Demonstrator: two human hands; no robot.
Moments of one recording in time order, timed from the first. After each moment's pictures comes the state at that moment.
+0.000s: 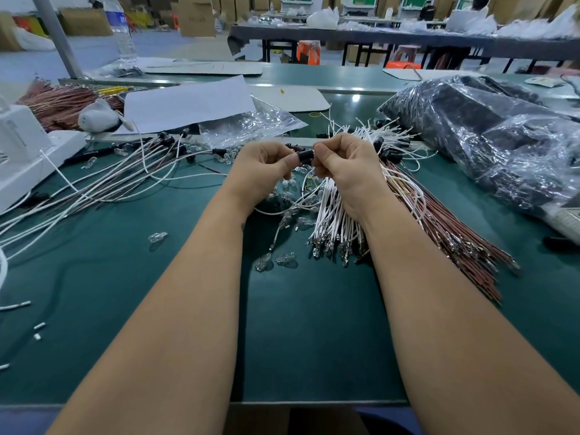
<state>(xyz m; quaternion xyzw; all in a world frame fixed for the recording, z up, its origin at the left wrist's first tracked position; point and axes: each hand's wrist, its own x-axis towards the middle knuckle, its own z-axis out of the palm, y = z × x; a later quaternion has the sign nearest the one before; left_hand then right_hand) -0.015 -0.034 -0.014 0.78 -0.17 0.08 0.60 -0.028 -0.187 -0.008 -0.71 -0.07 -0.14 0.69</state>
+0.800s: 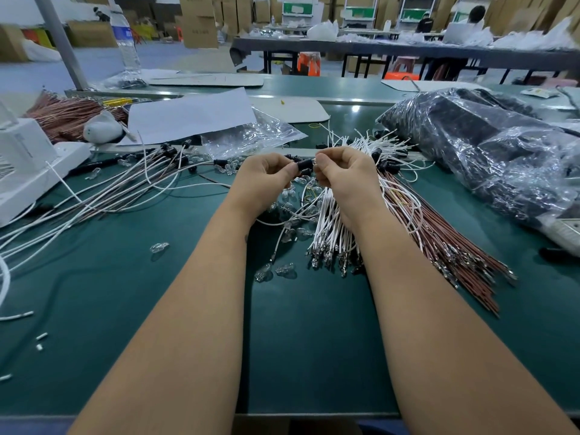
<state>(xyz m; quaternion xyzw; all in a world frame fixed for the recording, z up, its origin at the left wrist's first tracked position) -0.011 -0.039 -0.015 0.80 -0.13 0.10 0.58 -0.023 -0.184 -0.010 -0.71 -0.03 -0.17 0.69</state>
